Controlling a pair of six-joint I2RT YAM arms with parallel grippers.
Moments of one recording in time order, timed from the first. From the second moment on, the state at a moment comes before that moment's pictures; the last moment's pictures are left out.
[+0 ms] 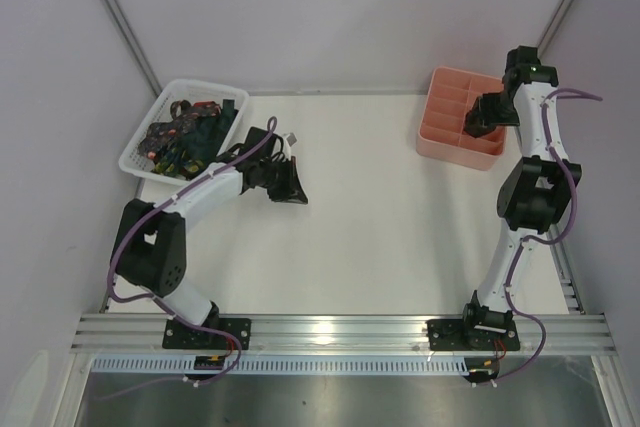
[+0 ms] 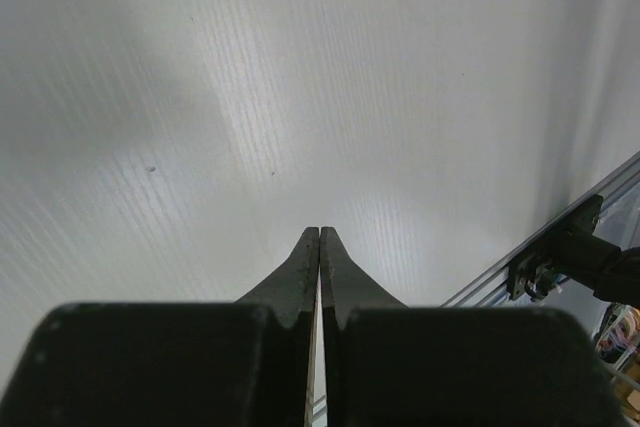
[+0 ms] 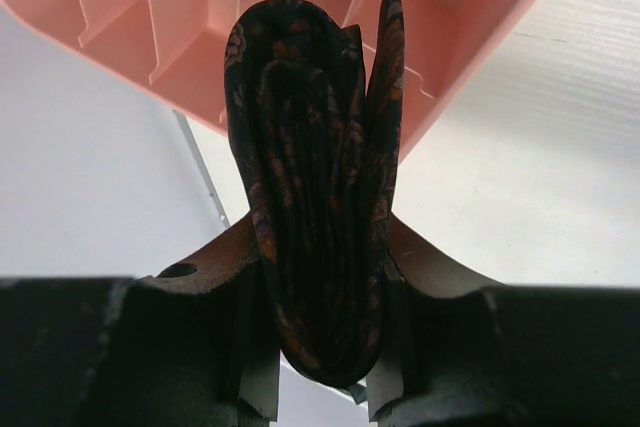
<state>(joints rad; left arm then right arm) -0.40 1.61 1.10 -0.48 0.43 -0.46 -0.17 2.12 2.16 -1.17 -0.02 1.42</state>
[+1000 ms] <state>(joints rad) -0.39 1.67 1.14 -0.47 0.45 -0.46 -0.20 2.20 2.08 -1.20 0.02 1.49</state>
